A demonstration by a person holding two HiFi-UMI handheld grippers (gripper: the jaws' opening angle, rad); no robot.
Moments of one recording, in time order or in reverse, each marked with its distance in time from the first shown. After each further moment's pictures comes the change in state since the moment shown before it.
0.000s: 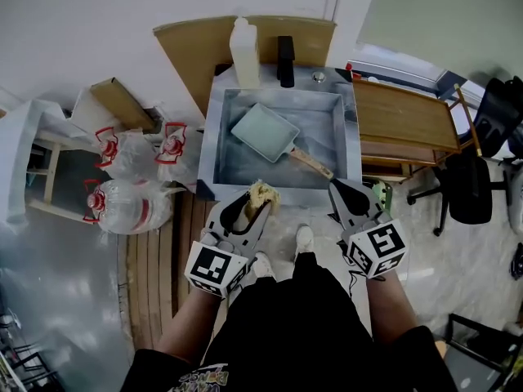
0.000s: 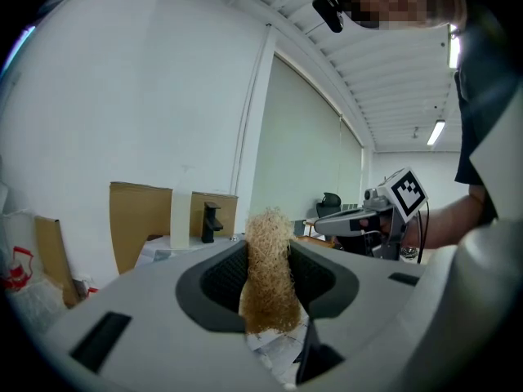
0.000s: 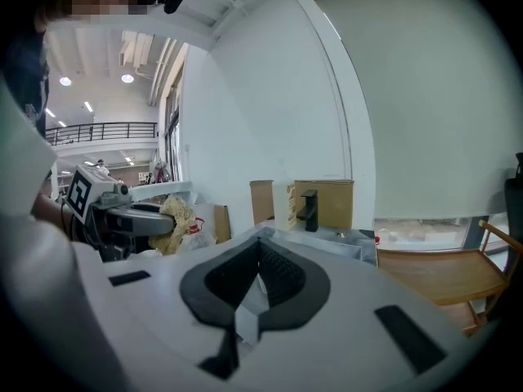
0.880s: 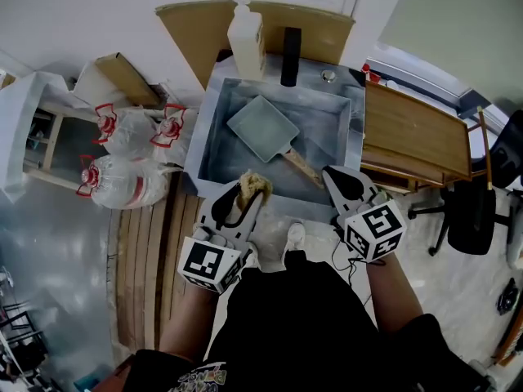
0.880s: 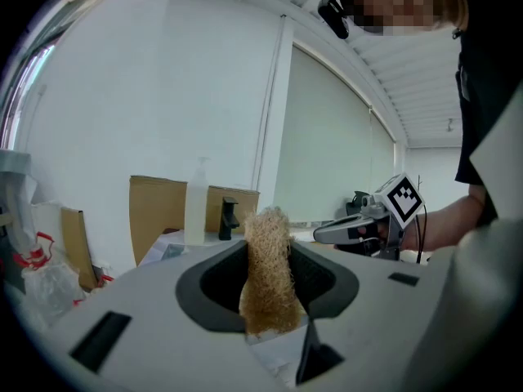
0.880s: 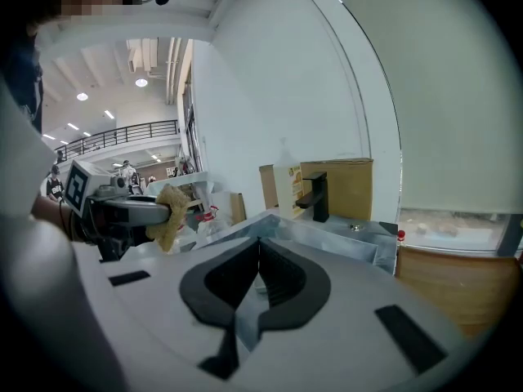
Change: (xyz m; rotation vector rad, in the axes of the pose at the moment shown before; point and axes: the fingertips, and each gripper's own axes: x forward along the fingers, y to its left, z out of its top) left arm 0.063 0.016 -0.004 -0.059 0.018 0.206; right arm 0.062 -0.071 -0.015 -0.002 0.106 0.206
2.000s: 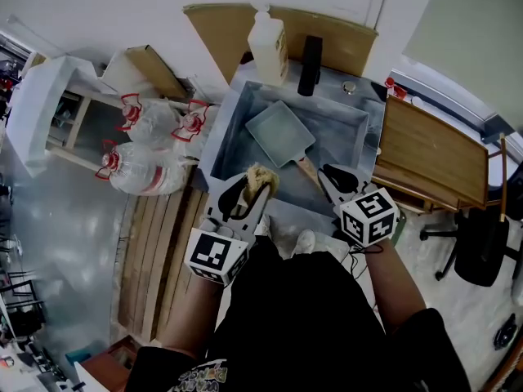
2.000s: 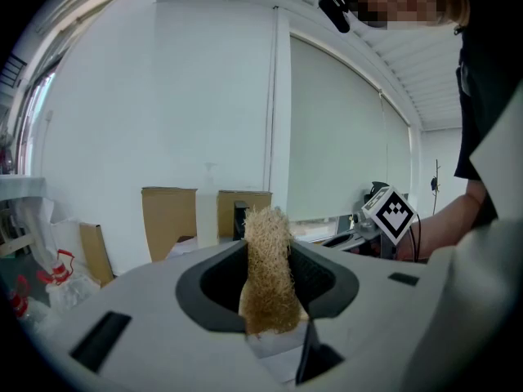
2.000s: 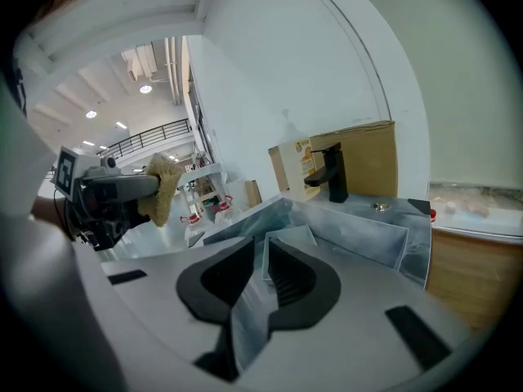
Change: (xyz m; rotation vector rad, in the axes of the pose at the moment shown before) left arm 0.023 0.003 0.017 0.063 0.025 0.128; right arm 0.047 -0.021 -0.027 0.059 0.107 0.168
